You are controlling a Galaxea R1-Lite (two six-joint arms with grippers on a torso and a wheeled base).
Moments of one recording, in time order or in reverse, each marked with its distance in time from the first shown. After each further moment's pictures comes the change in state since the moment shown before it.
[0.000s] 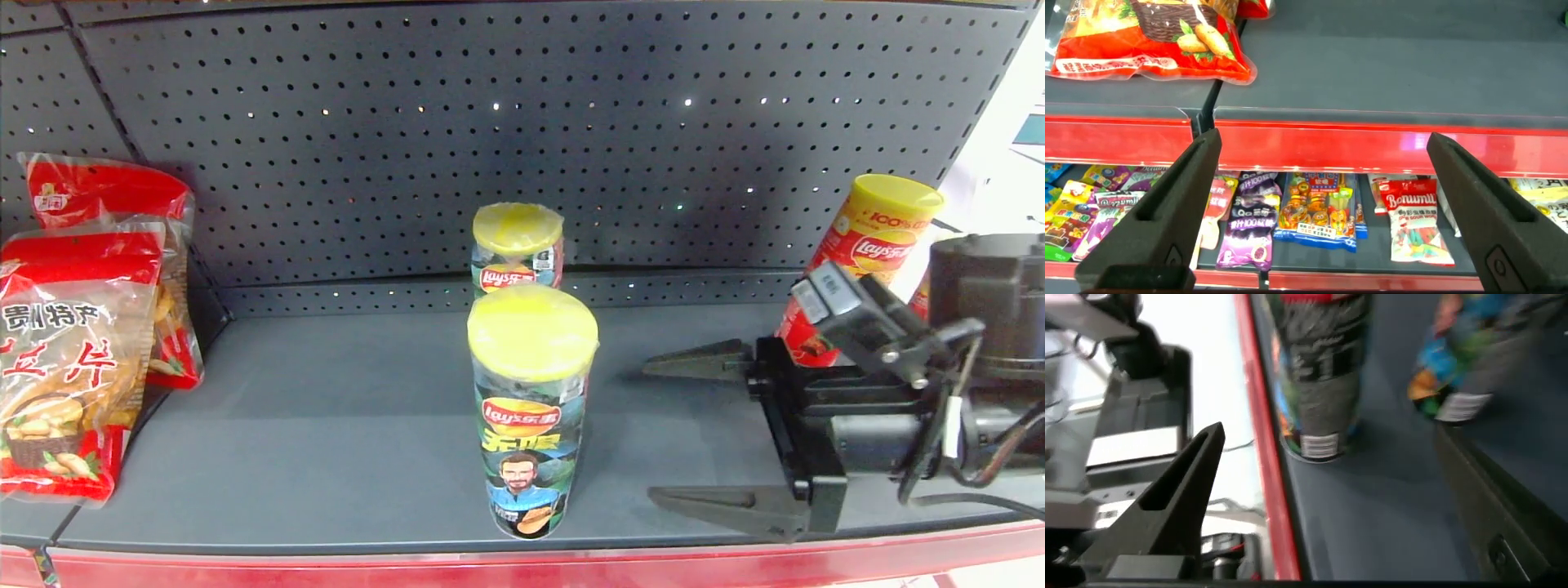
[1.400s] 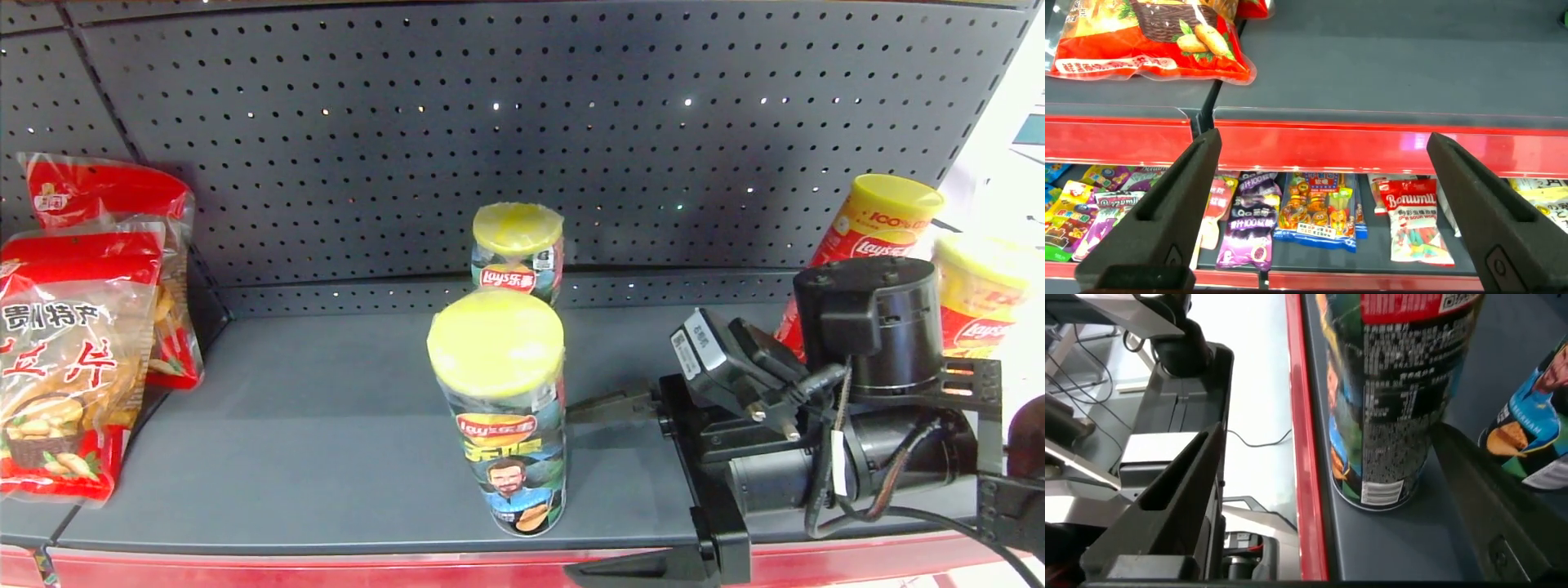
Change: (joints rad) left arm 0.000 0.000 0.000 0.000 0.000 0.000; right arm 0.188 0.156 -0.073 0.001 0.001 0.003
